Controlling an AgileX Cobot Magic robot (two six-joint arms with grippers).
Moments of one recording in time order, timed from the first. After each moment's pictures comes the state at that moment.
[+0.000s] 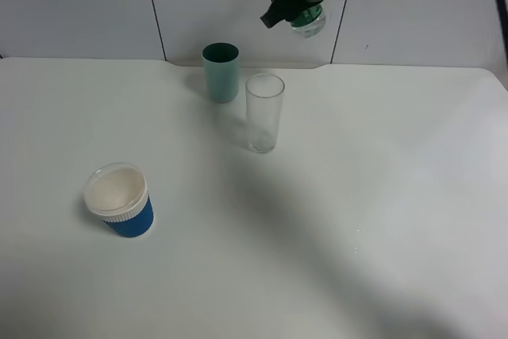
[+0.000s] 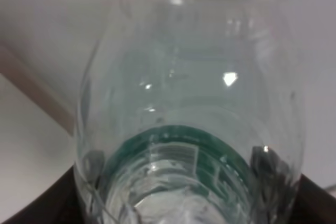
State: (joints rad) left arm 0.06 -0.01 -0.51 0.02 1.05 0.01; right arm 0.53 1.98 -1.55 -1.10 0.28 0.69
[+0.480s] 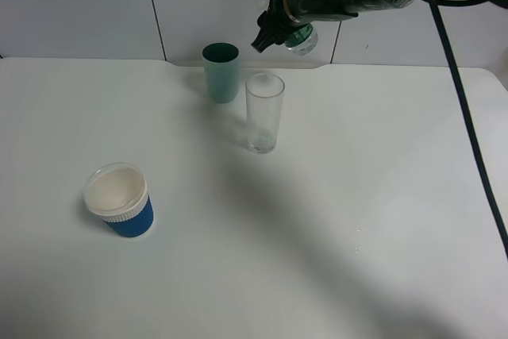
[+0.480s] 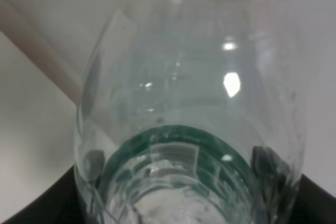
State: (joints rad) left arm 0.06 -0.01 -0.51 0.02 1.05 0.00; right arm 0.57 2.09 -1.58 -1.21 0.38 0.77
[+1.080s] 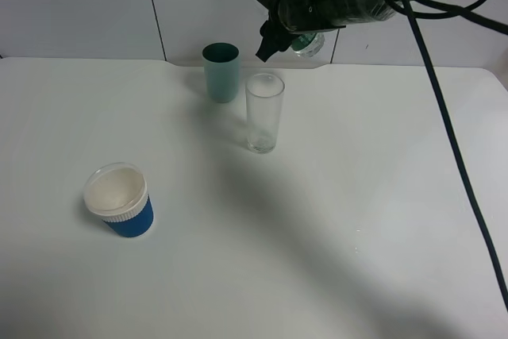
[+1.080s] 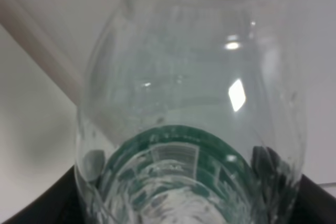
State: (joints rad) left arm 0.06 -0.01 -0.51 0.02 1.05 0.01; right arm 0.60 2.13 -1.59 -1.32 0.49 0.79
